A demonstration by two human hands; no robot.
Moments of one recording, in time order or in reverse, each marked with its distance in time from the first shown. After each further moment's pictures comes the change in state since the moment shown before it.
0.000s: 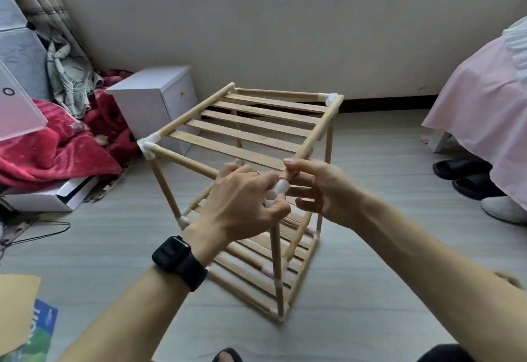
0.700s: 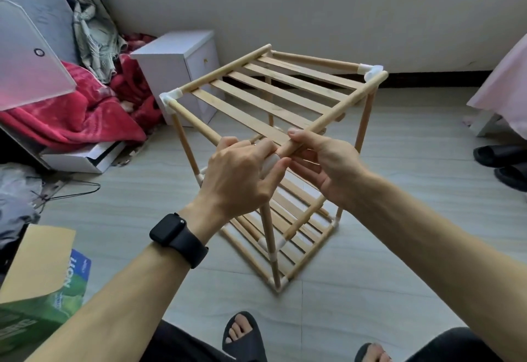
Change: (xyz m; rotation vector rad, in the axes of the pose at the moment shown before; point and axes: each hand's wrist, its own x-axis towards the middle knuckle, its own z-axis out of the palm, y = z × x) left_hand -0.027 -0.030 -0.004 0.006 0.223 -0.053; right_hand 0.020 0.014 0.042 0.266 0.118 -0.034
